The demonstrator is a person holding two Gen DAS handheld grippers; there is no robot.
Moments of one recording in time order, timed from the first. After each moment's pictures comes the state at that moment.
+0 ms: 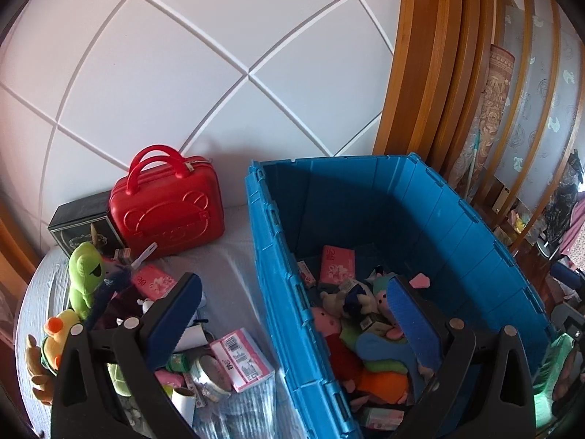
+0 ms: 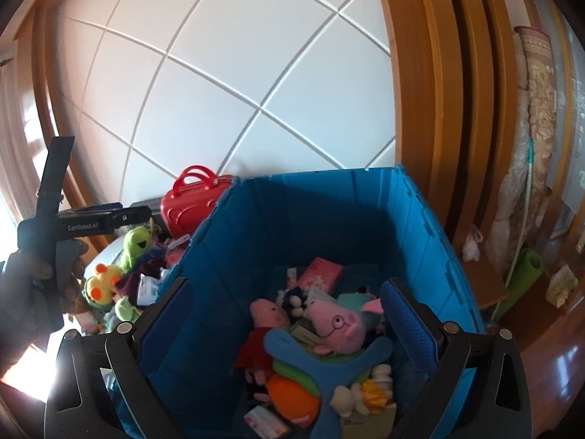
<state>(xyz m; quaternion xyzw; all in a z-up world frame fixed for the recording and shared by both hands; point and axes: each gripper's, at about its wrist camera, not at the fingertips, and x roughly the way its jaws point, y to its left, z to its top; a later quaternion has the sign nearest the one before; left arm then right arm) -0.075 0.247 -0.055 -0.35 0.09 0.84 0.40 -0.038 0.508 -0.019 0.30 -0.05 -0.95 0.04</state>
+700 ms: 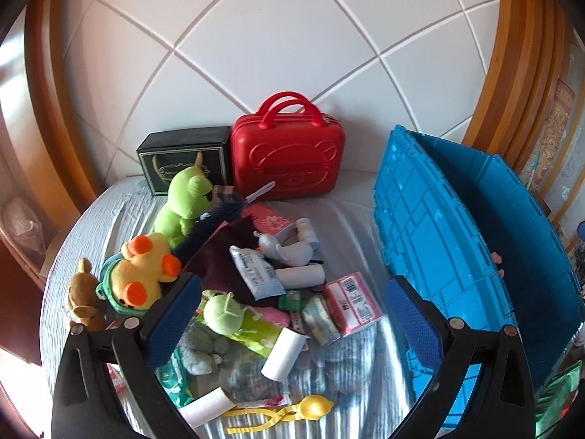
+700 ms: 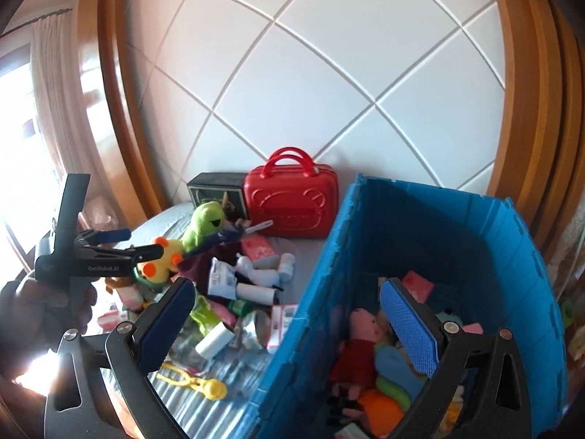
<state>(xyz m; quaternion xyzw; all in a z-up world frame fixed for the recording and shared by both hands) -0.140 0.027 -0.115 -0.40 0.05 0.87 0.29 -0.066 0.313 -0.021 0.31 0.02 -0.94 0.16</state>
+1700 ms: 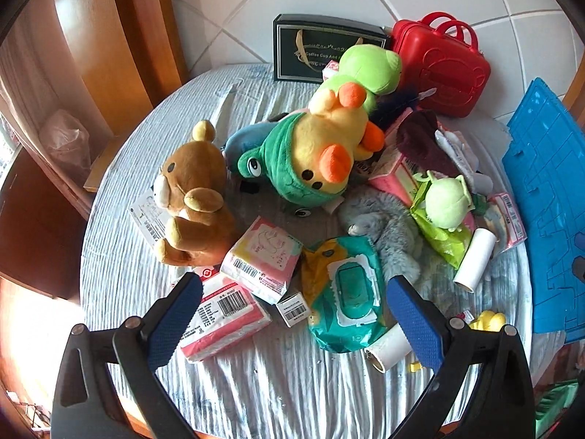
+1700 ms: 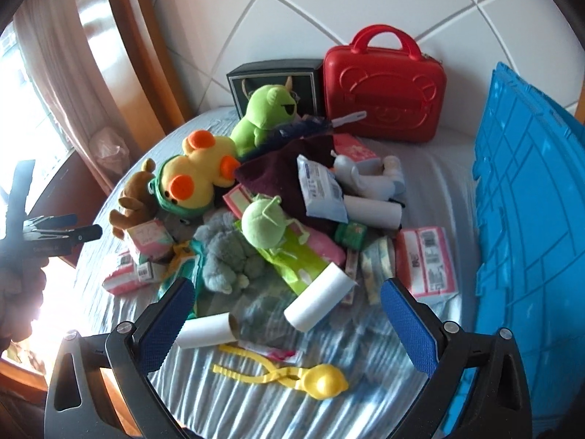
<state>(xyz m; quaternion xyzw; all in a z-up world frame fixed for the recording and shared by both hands) -0.236 -0.206 -0.287 -0.52 0.07 0.83 0.19 -0.113 0.097 -0.223 0.46 0.03 -0.87 0.17</state>
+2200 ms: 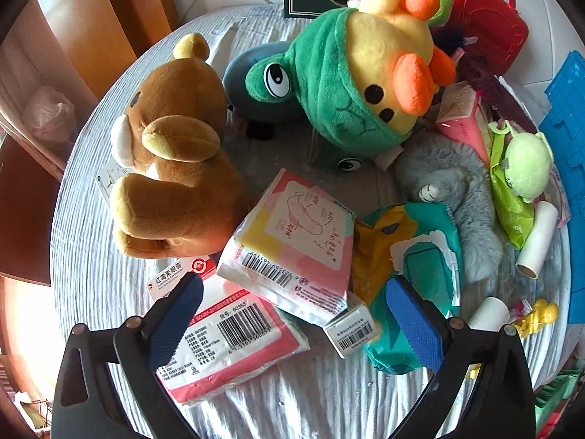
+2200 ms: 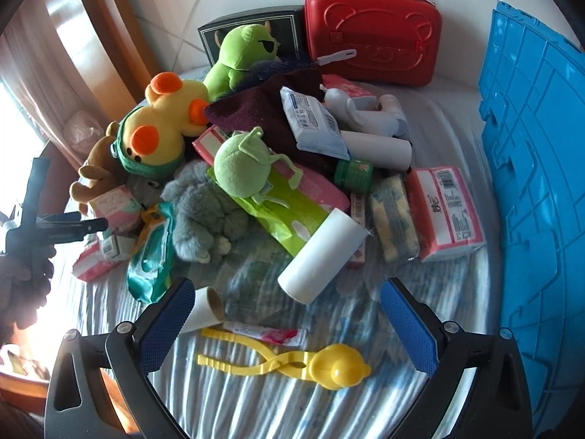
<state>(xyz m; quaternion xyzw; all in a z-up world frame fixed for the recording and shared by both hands) -0.284 -0.206 -0.392 -0.58 0.10 0.79 0.18 -0.121 0.088 -0.298 0.52 0.02 -0.85 0.12</state>
